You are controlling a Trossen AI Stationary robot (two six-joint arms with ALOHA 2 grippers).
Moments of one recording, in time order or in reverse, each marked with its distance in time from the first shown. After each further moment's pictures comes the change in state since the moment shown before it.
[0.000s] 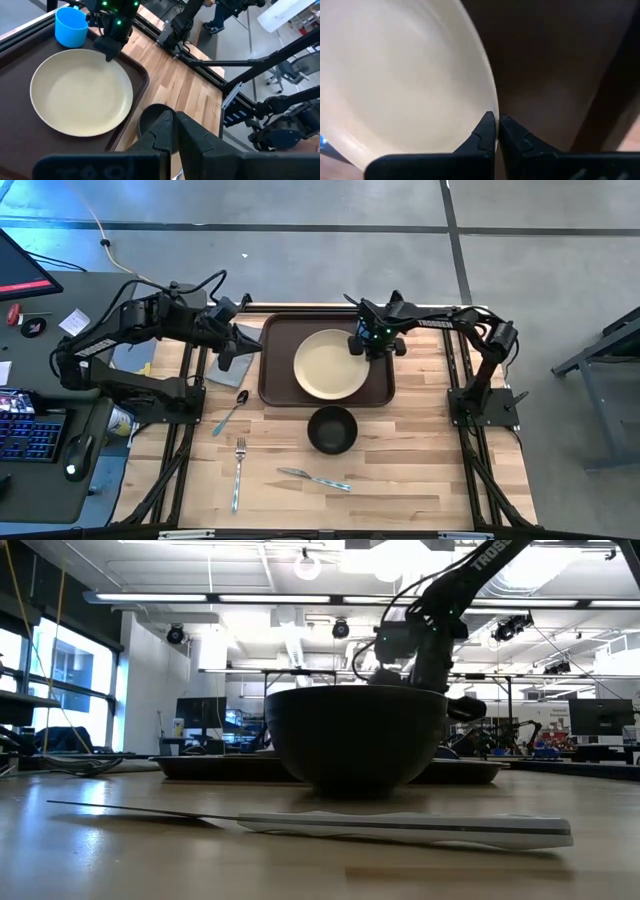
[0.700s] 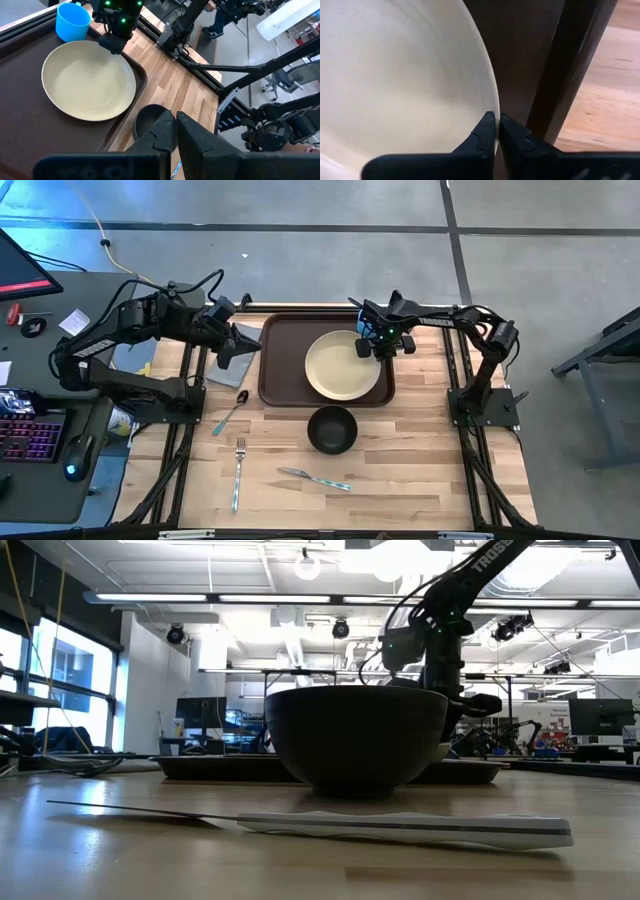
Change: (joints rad) left arm 0.000 -0.011 0.000 -0.001 0.000 -0.064; right arm -0.021 -0.001 0.000 -0.138 0.086 -0.074
